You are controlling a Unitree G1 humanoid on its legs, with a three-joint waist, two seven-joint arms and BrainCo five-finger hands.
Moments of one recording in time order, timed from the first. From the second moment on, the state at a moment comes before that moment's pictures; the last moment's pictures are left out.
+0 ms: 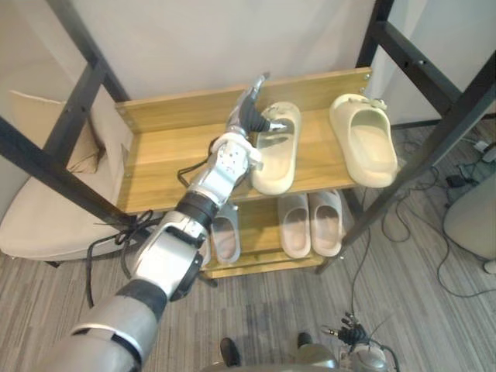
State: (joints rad) left arm -1.01 0.13 -0.31 0.68 0.18 -0.08 0.26; right arm 0.08 -0.13 -0.10 0.96 0.04 -0.09 -0.09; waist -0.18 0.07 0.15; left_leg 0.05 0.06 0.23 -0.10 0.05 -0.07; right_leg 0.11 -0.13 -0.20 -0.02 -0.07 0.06
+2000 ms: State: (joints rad) left arm -0.68 -0.02 -0.56 0.47 -0.36 -0.15 0.17; right arm 0.02 -0.07 -0.04 0.98 0.05 -0.05 -0.11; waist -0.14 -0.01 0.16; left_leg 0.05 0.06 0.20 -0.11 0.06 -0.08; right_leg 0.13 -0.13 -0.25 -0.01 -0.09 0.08
